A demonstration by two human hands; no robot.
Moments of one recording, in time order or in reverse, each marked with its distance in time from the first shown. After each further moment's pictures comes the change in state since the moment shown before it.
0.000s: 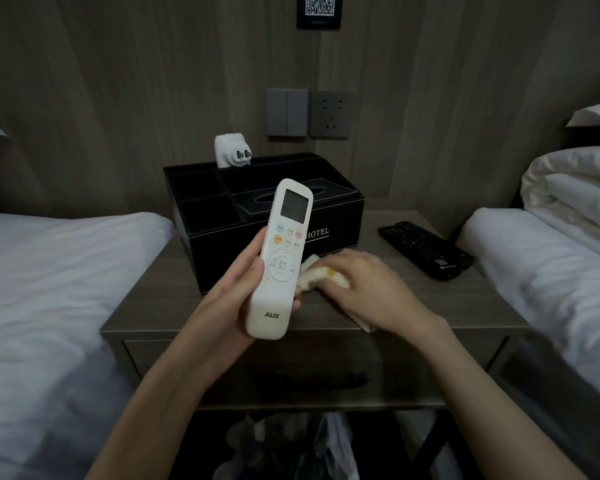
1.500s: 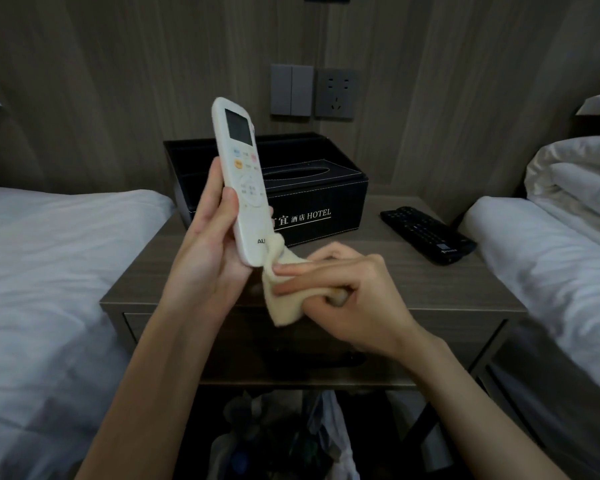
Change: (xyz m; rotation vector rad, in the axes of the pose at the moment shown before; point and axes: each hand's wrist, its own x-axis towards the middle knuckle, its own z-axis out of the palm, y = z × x) left_hand 0.019 0.020 -0.001 -0.070 0.147 0.308; right_hand -0.038 -0.049 0.001 0.461 0.279 -0.377
